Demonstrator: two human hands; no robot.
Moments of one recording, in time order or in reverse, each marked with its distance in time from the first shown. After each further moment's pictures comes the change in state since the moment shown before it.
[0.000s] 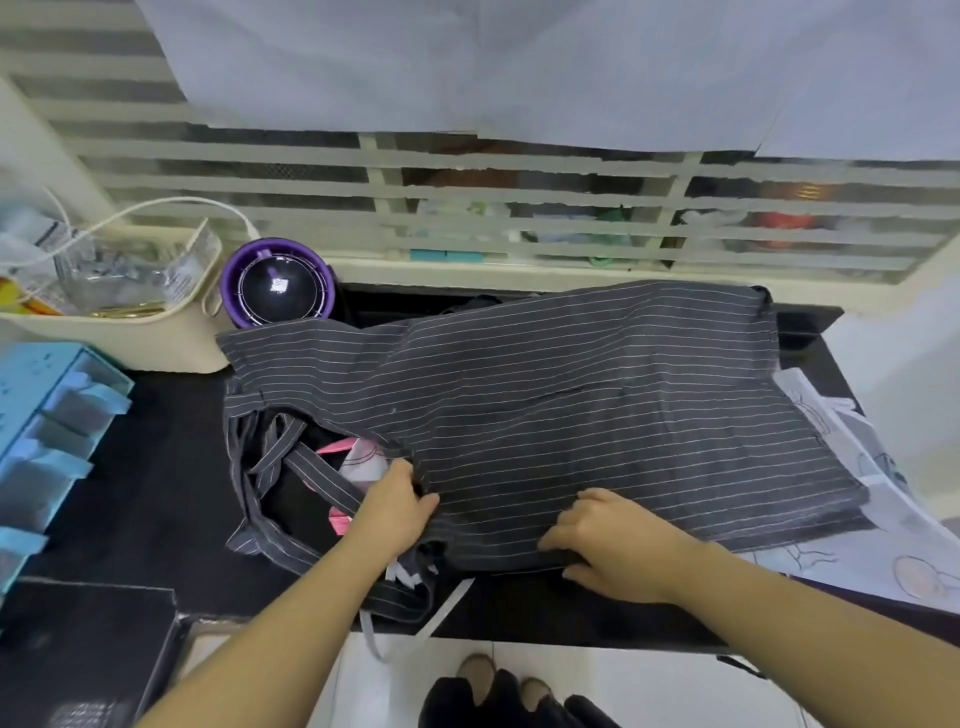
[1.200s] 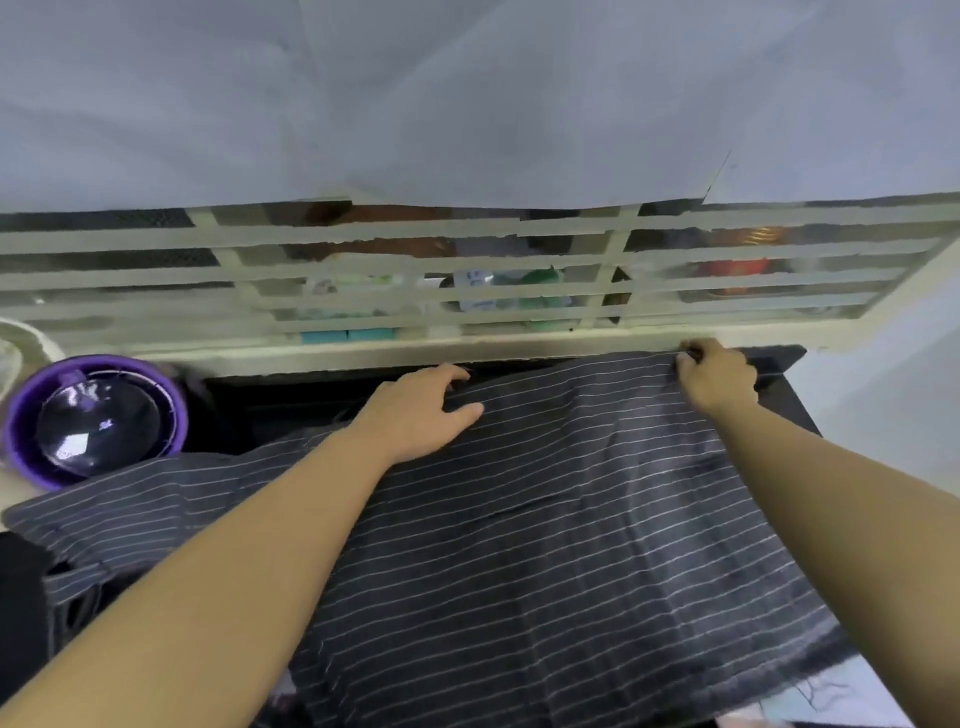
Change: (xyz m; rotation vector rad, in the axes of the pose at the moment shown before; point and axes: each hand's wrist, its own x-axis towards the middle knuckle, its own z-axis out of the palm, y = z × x) left_hand 0.157 0.184 -0.045 0.434 -0.018 0.566; right_hand 0.025 0.278 -0.068 0.543 0.652 1.294
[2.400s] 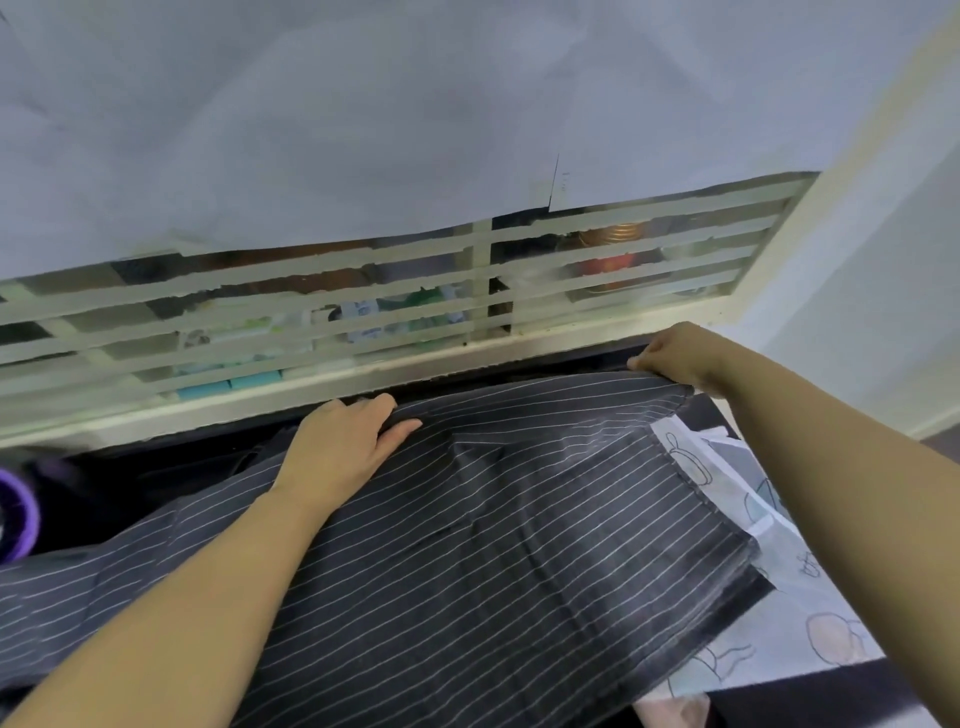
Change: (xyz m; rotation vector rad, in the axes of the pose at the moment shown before) left_hand 0.011 0.030 0.026 0.233 0.391 0.342; right_hand 0.010 0.041 -0.088 0.132 -0.347 0.004
